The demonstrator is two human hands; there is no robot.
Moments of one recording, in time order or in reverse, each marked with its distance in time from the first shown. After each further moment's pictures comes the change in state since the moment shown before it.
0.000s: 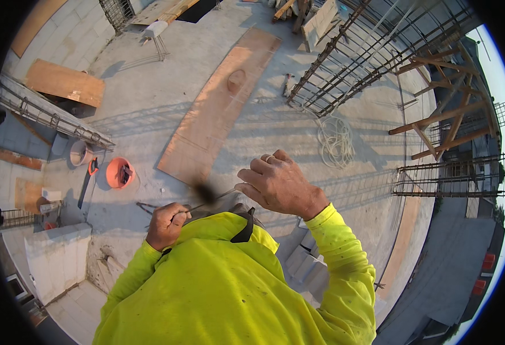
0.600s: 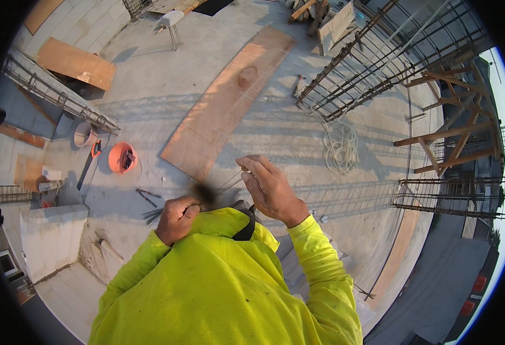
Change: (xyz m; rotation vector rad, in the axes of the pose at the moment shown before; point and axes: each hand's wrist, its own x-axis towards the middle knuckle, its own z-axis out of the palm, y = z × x) left_hand -0.005 0.019 0.023 -0.026 0.010 -0.048; right_hand -0.017 -0.007 0.047 0.546 0.240 0.144
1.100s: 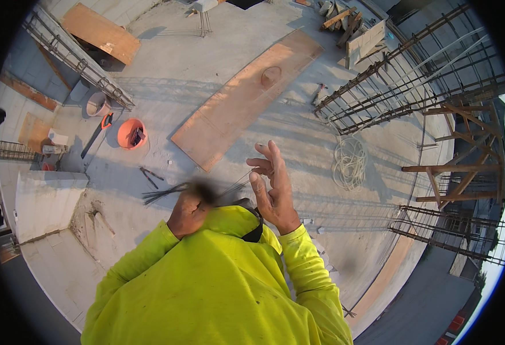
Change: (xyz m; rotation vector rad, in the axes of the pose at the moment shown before) left_hand -0.006 -0.012 0.023 -0.010 0.083 0.027; right_hand 0.000 -0.003 0.030 0.293 0.190 0.133
